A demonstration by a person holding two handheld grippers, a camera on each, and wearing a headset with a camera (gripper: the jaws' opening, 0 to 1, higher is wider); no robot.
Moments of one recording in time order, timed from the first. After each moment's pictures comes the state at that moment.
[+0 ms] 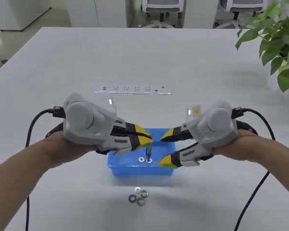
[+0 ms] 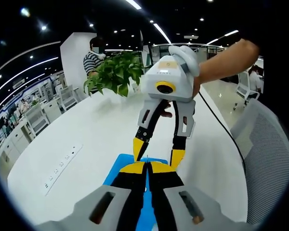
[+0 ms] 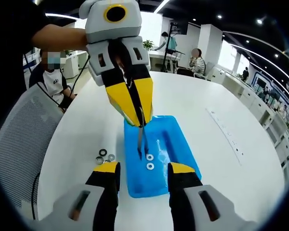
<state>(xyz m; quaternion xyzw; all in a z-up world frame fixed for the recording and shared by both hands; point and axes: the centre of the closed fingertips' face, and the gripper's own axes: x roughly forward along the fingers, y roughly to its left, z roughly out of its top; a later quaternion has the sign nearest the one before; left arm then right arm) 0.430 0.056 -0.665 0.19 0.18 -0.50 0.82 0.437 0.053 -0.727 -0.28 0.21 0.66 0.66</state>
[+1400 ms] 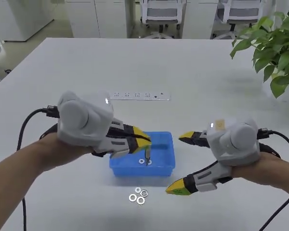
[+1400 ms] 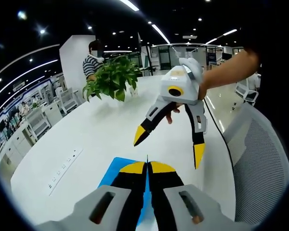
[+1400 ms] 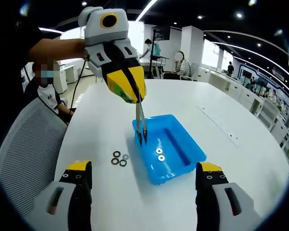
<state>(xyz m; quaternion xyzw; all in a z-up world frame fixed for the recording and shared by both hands) 0.398 0.053 -0.640 0.20 0.18 -0.50 0.82 0.404 0.023 -0.714 -0.22 0.21 0.63 0.71</state>
